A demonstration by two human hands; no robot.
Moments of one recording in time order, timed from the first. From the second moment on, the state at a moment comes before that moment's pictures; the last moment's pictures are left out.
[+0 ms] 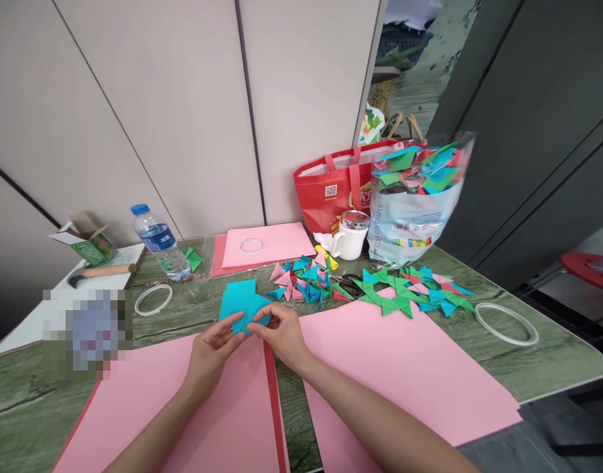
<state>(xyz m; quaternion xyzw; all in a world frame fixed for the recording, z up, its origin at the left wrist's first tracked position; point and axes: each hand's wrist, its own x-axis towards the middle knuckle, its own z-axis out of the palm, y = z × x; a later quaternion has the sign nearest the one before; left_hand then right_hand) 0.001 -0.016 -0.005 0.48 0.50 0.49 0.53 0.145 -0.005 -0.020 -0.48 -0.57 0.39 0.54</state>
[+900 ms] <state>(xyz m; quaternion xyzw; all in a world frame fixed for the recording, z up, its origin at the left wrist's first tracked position) -0.003 -0.013 -0.009 0.40 0.50 0.50 0.59 0.140 -0.010 -0.017 -0.47 -0.61 0.39 0.50</state>
